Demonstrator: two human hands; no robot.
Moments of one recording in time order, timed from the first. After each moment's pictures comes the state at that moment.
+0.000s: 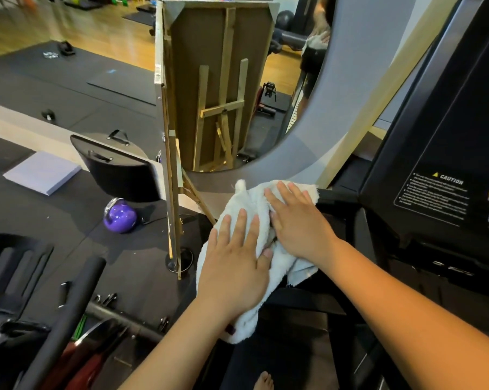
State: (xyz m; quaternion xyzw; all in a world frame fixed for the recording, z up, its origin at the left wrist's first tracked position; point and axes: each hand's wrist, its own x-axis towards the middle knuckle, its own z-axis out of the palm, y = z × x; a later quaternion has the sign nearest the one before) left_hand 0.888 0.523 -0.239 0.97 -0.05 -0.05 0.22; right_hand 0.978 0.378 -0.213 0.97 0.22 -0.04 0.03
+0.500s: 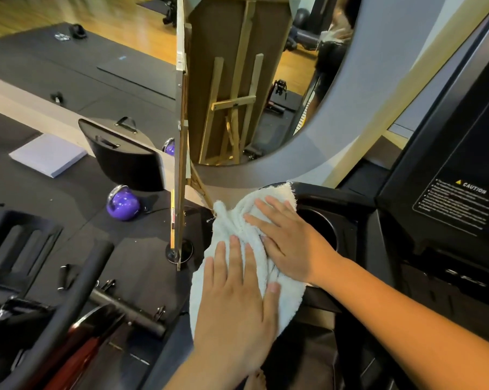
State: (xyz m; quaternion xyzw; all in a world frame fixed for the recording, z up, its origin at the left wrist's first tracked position) left_hand 0.818 0.517 -0.249 0.98 0.02 -0.01 0.22; right_hand 0.946 0.394 -0.219 0.93 0.36 -0.07 -0.03
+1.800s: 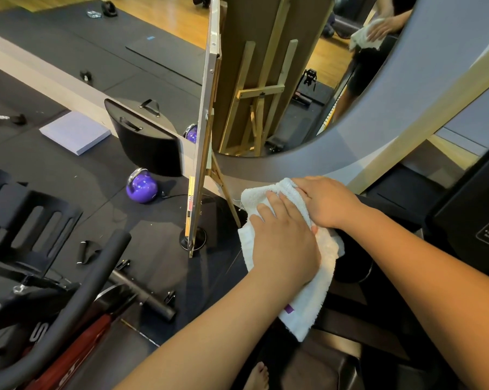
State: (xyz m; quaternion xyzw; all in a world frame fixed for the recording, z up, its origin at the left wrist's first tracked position) left_hand 0.938 0.496 -0.236 0.99 0.06 -0.06 0.14; right_hand 1.053 0.407 -0.218 0.95 0.28 -0.11 -0.02
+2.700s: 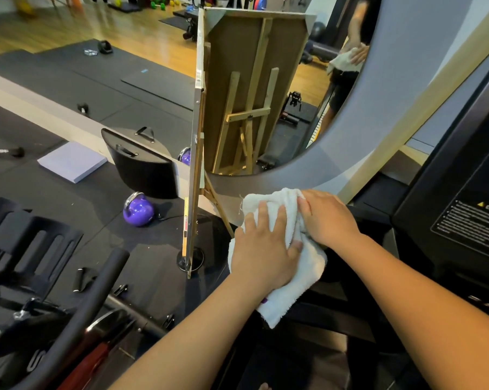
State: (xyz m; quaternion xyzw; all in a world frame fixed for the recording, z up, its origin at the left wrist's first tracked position) left_hand 0.932 0.513 -0.250 0.98 -0.02 0.03 0.19; right_hand 1.029 0.377 -0.218 0.98 0.18 0.01 -0.06
